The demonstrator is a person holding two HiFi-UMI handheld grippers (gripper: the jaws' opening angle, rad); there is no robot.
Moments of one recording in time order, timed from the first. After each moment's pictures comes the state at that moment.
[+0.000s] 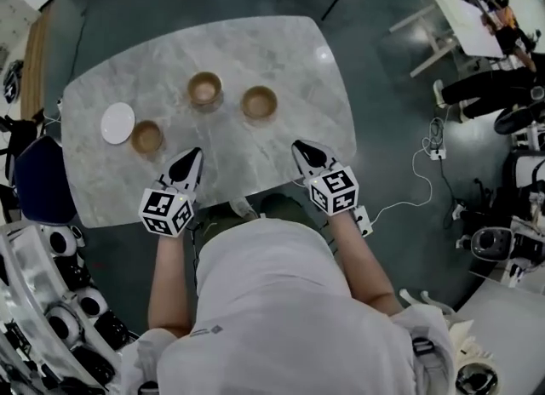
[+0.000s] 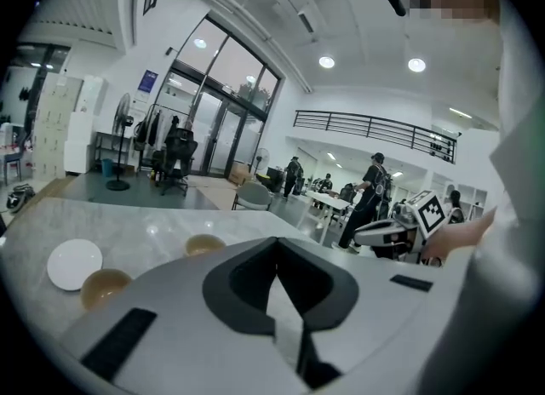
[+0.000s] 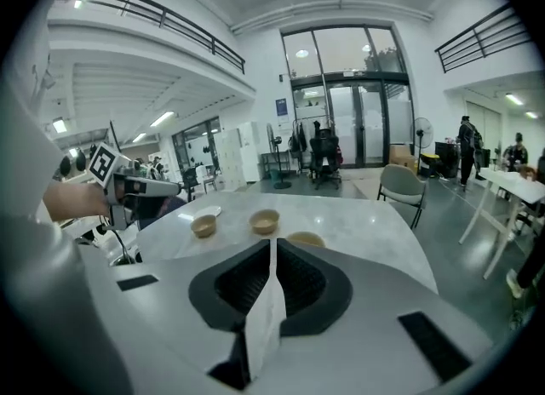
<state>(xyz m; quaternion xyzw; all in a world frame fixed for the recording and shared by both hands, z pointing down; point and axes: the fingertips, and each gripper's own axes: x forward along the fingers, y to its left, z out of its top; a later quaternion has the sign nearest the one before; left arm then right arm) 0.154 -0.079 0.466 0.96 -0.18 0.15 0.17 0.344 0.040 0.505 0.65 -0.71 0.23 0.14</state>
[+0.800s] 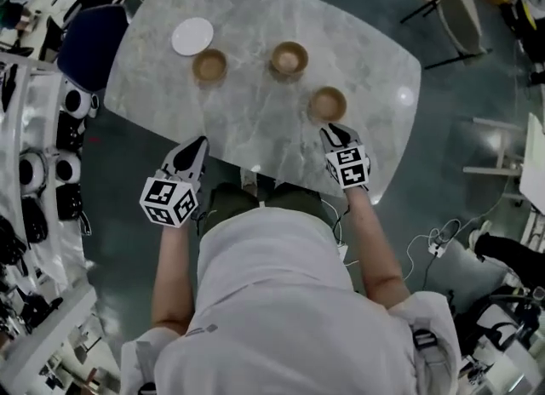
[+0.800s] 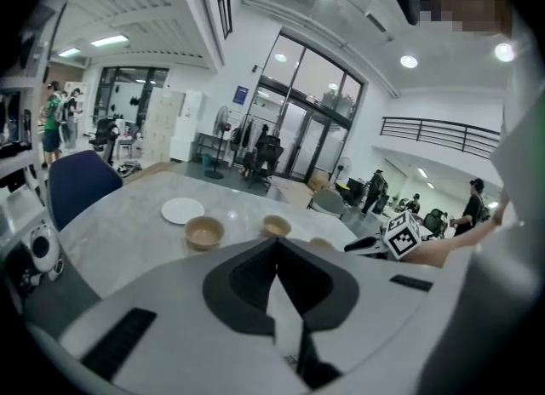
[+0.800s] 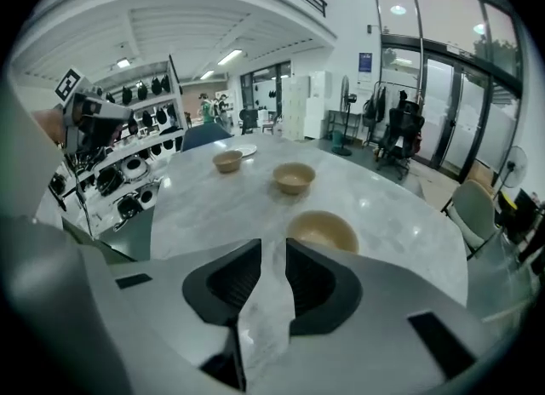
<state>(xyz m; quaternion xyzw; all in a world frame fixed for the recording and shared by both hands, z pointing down) 0.058 -0.050 0.474 0.84 -0.45 0.15 0.25 0.356 -0.065 0.617 0.44 -0.80 0.20 0.35</state>
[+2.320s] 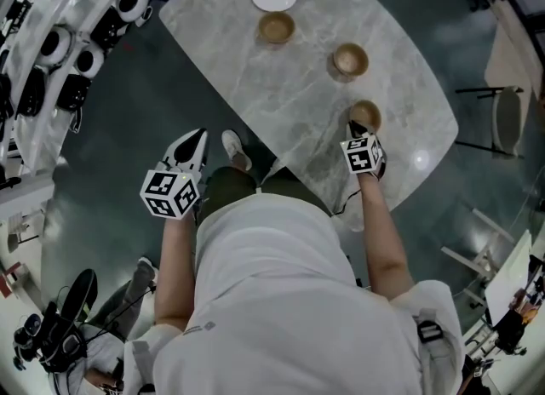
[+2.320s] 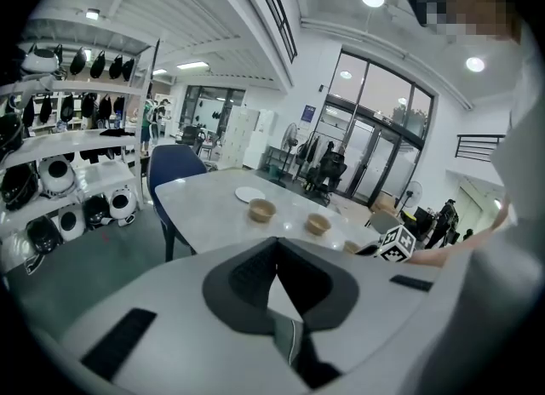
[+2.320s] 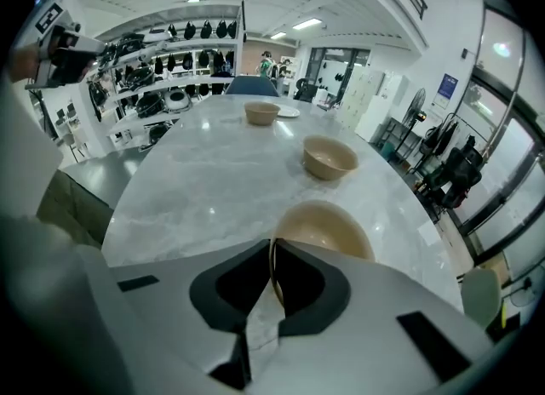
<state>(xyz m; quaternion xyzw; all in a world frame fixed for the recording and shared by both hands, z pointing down) 0.014 0.081 0.493 0.69 -0.66 0.09 0.29 0.342 -0.110 0.704 0.28 -0.82 0.07 0.49</state>
